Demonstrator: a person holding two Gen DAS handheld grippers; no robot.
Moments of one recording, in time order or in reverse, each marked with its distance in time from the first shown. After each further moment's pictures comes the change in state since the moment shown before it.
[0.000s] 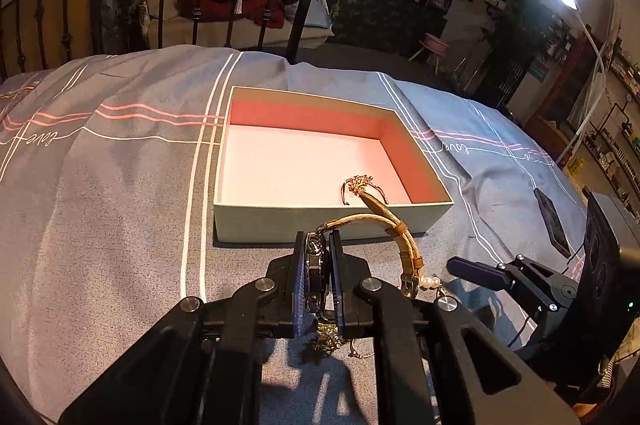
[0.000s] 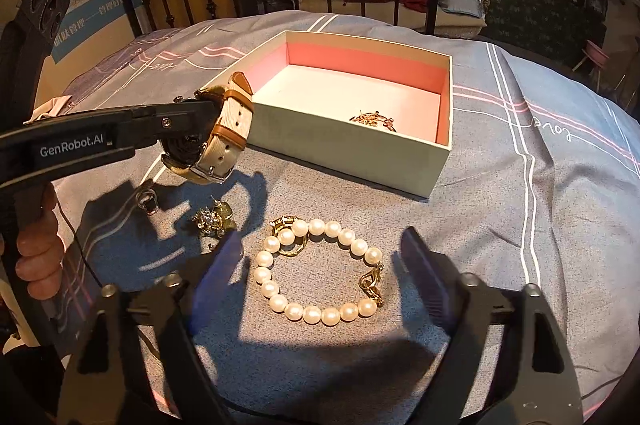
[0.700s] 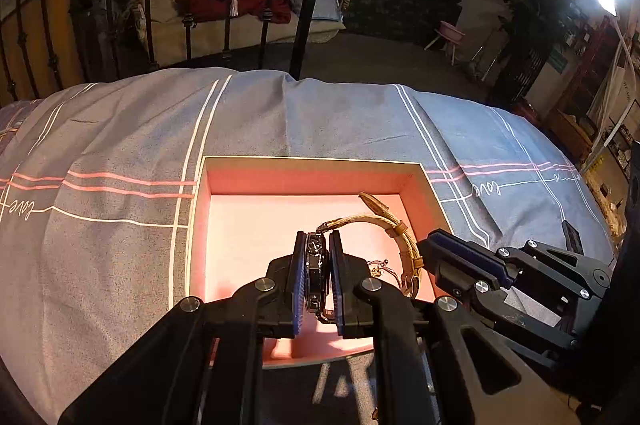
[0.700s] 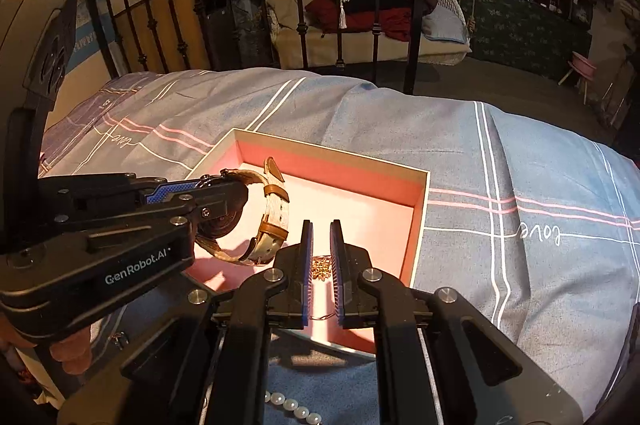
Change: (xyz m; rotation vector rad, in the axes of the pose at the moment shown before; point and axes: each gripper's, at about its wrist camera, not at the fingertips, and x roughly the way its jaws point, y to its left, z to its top) left arm 0.062 -0.012 0.078 0.023 0.059 0.075; right arm 0.030 -0.032 0.100 0.031 -0.069 -0.075
